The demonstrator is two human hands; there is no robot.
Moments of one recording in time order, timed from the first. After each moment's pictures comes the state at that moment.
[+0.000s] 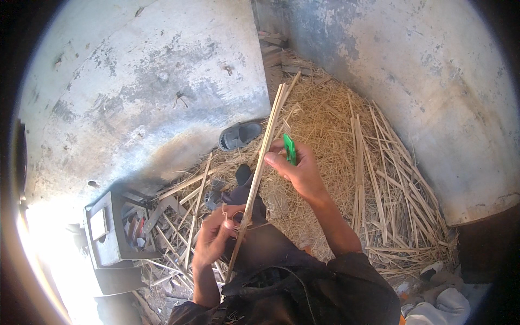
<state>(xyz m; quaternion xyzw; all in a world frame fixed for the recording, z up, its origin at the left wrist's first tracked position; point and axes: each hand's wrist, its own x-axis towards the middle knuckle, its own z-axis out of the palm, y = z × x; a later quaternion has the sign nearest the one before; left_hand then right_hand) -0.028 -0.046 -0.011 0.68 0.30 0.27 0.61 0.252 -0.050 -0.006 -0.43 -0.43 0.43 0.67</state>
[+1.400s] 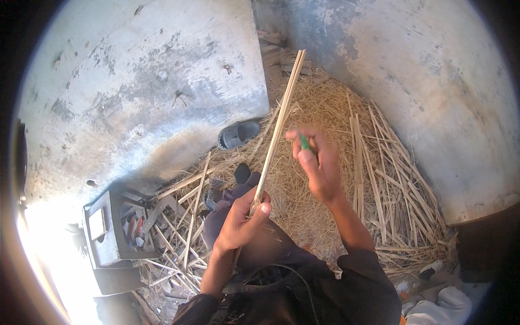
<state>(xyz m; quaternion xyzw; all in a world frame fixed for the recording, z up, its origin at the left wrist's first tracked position) 0.046 -0.040 0.009 0.68 0.22 0.25 0.65 0.280 -0.069 0.004 -0.46 -0.56 0.19 0.66</state>
